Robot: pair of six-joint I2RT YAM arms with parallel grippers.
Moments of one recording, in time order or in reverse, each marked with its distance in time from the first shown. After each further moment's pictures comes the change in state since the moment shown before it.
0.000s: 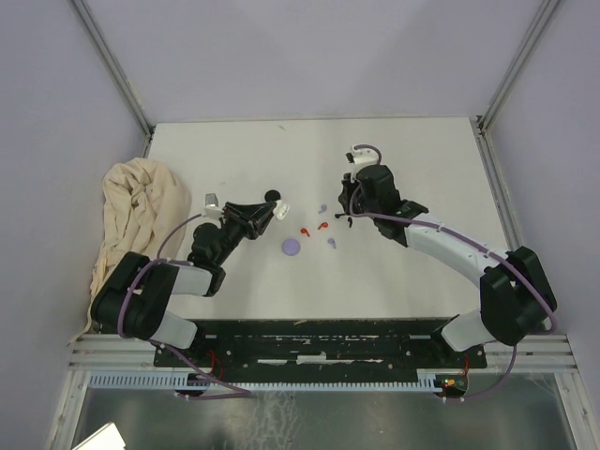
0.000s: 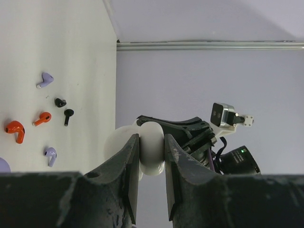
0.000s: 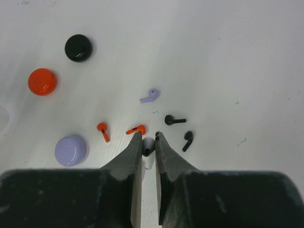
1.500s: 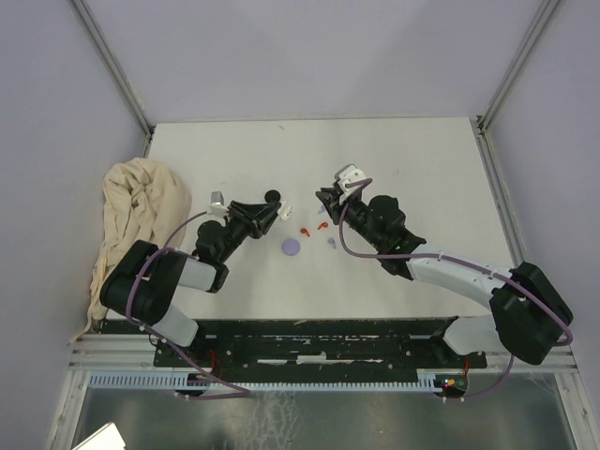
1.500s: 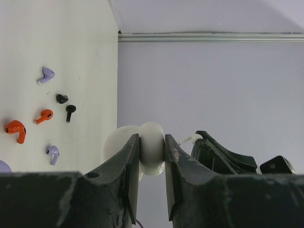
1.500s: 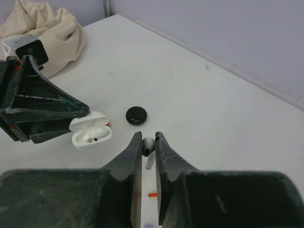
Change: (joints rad) left arm -0.008 0.096 0.029 0.060 0.033 -0.002; right arm 0.171 -0.133 -0.272 0.655 -0.097 -0.339
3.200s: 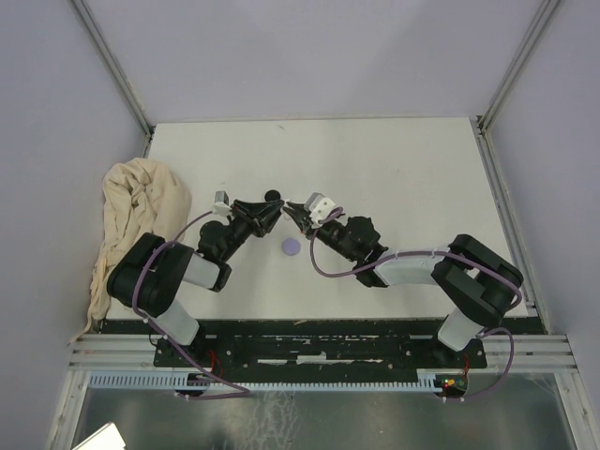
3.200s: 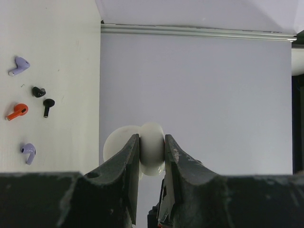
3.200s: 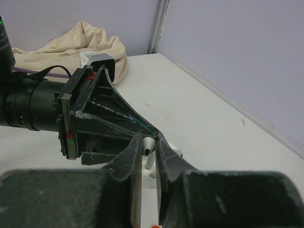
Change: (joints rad) left arm -0.017 0.074 0.020 0.105 0.012 -0.093; right arm 0.148 0.292 -0.042 0.535 -0.105 -0.156
